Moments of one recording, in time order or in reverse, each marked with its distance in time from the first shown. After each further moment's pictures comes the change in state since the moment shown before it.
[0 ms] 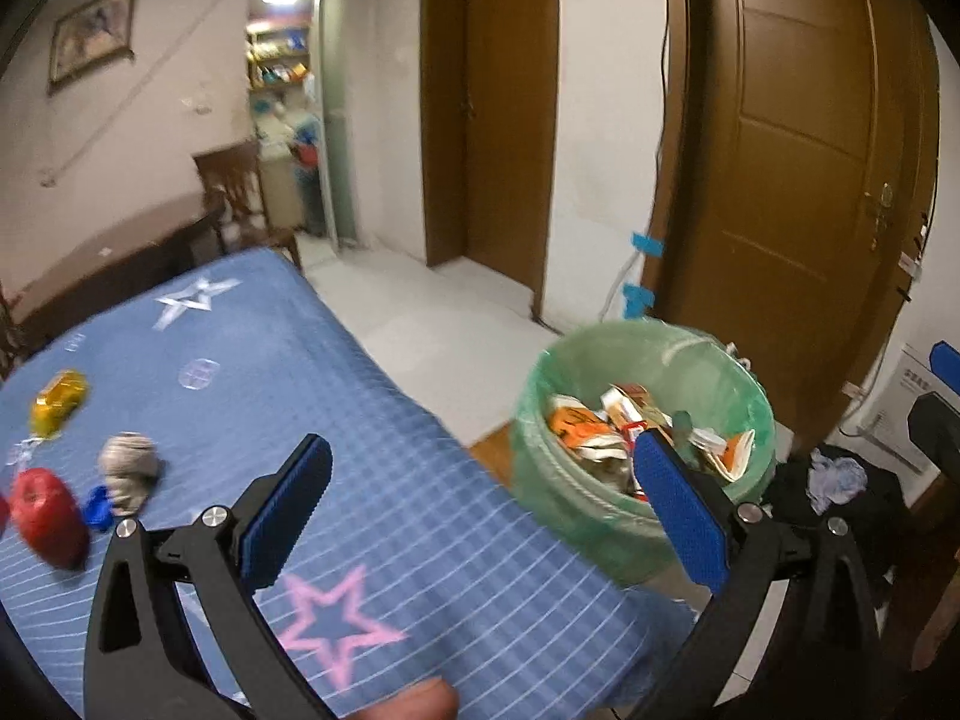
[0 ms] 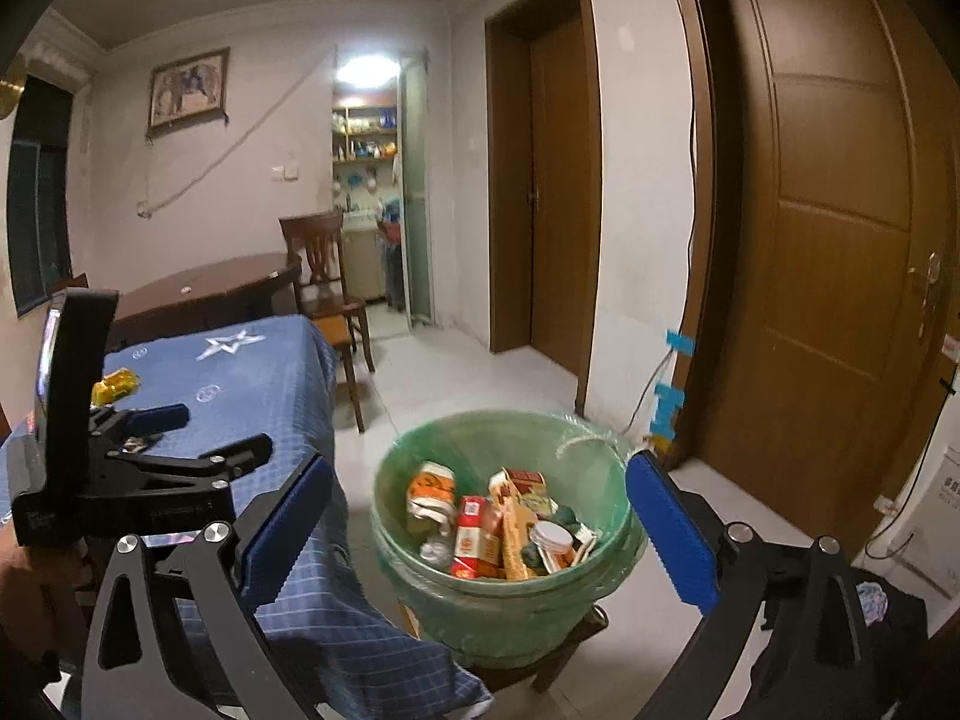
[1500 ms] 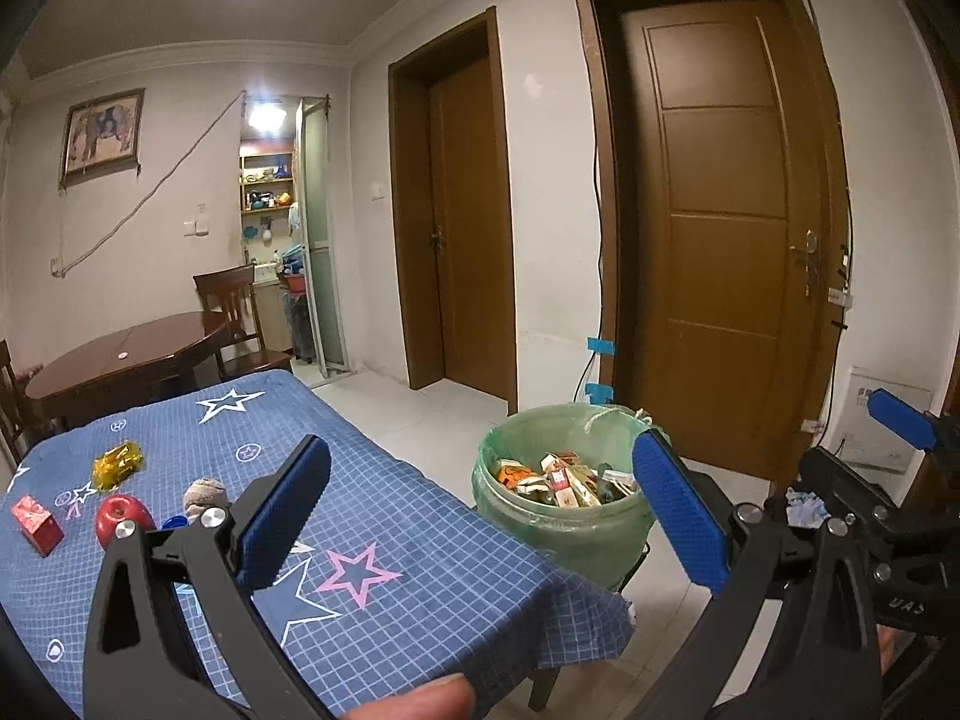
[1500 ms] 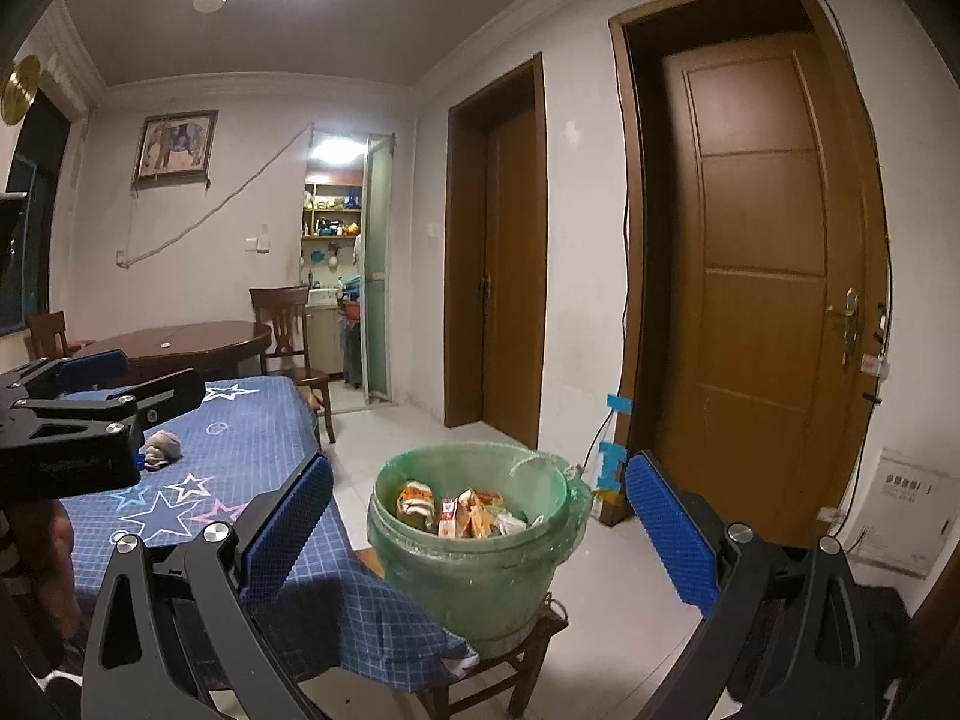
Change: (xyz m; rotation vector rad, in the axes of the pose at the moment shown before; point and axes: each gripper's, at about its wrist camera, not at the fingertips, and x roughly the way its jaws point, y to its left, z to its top) left arm -0.150 -0.040 -0.040 0.092 -0.303 -0.045; right arm -0.155 0.018 -0.059 0.016 -0.166 -0.126
